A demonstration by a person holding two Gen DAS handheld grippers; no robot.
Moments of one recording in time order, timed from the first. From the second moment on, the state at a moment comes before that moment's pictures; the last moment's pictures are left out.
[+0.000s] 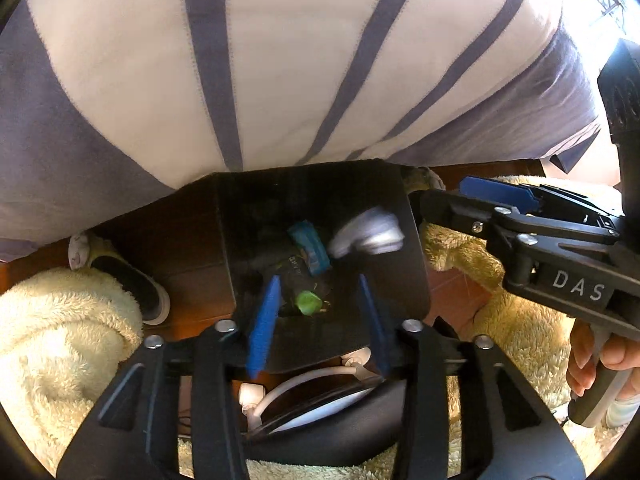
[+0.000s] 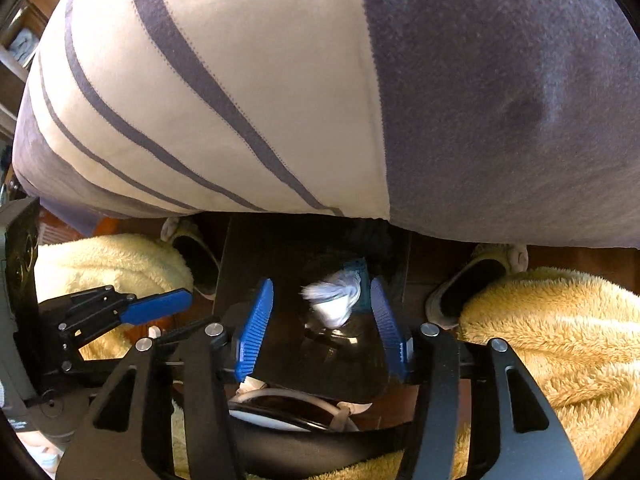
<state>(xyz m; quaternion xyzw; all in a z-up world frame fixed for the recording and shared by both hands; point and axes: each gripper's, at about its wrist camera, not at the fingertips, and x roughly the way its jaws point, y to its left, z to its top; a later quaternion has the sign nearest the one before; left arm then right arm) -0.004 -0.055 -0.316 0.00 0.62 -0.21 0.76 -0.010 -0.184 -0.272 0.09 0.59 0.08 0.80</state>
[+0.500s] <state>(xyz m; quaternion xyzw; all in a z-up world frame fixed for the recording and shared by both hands) -0.016 -0.036 -0.246 0.02 0.54 -0.18 0.82 -0.019 -0.191 -0.215 0.05 0.53 0.04 0.85</state>
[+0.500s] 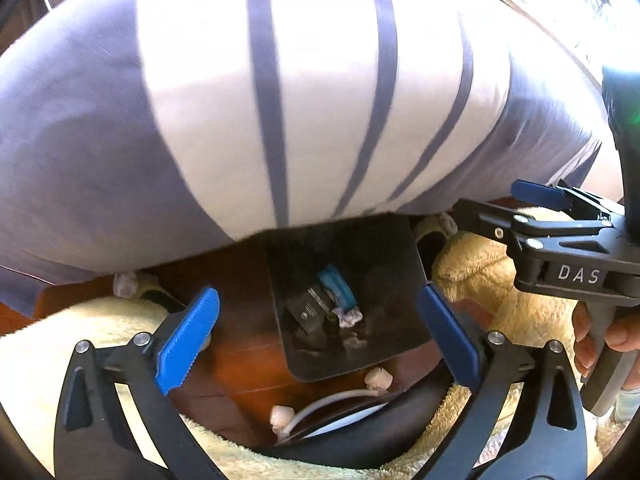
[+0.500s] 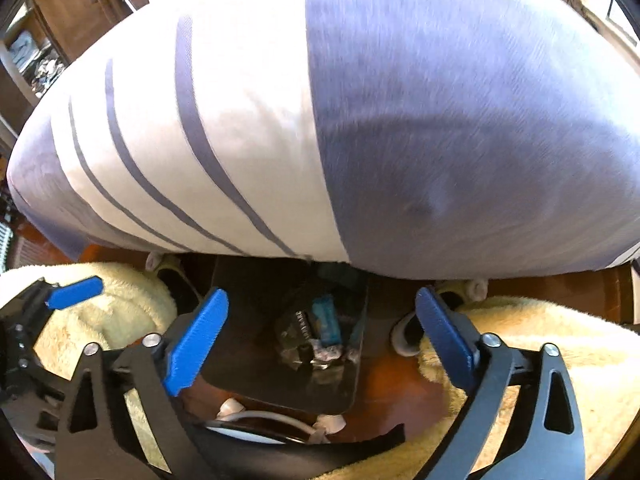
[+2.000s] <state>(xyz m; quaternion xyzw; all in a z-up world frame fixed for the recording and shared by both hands) 0.146 -0.002 -0.121 0.03 0.42 -0.11 0.90 0.158 -0.226 -0.098 0.03 0.40 0.00 0.92</state>
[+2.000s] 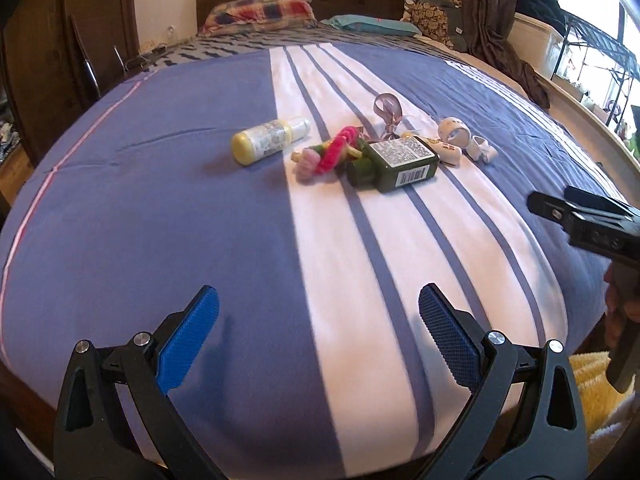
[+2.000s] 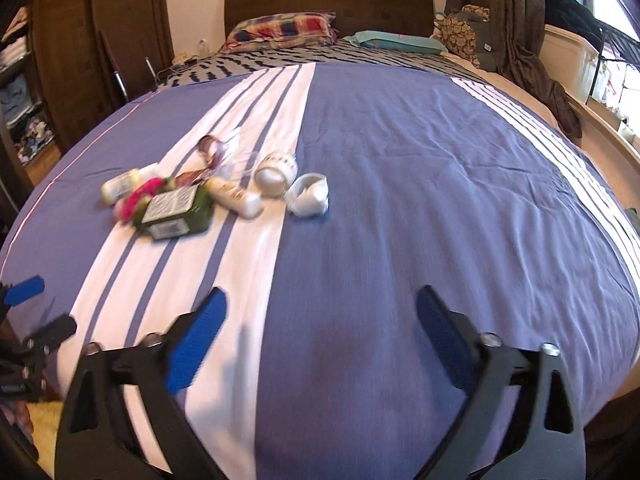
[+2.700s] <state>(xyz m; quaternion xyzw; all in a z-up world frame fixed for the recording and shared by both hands) 0.218 -0.072 -0.129 0.01 0.44 -0.16 0.88 0.233 -0.238 -0.107 0.03 0.42 0.00 0.91</state>
